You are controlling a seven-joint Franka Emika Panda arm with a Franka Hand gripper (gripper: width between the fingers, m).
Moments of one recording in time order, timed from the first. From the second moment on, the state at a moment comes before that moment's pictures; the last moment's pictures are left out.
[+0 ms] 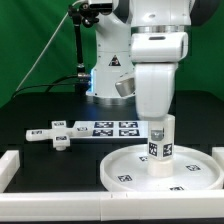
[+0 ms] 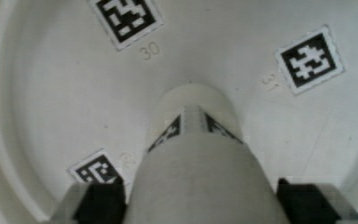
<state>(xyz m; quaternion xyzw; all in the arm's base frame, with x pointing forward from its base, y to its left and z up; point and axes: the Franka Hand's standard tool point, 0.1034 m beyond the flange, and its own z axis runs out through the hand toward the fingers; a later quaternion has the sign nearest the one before) 0.557 0.035 0.069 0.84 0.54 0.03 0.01</state>
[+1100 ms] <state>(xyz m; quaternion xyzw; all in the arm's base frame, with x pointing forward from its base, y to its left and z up) 0.555 0.037 0.067 0.99 0.13 0.05 -0.03</state>
